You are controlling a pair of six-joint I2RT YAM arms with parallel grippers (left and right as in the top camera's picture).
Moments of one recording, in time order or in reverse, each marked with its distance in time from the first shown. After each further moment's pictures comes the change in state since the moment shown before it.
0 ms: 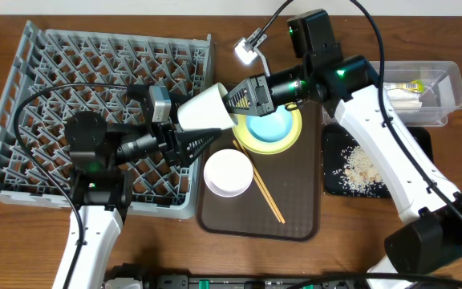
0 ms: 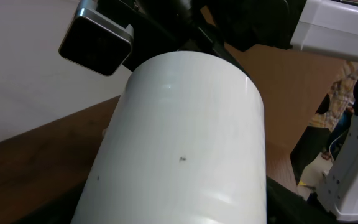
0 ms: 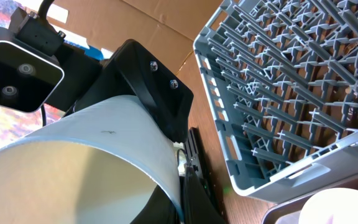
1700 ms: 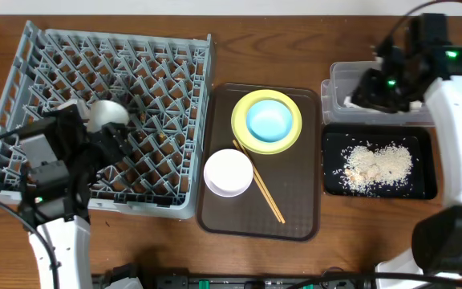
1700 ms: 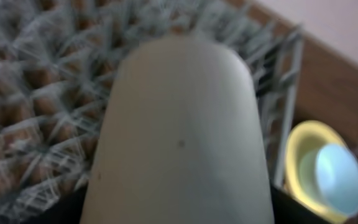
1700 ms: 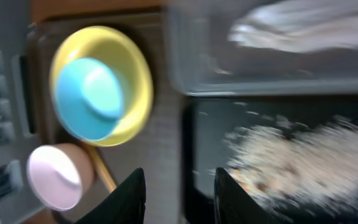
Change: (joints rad) left arm 0.348 -0.074 0.189 -1.118 -0.889 0.117; right arm -0.500 -0.043 0.000 -0.476 0.905 -0.120
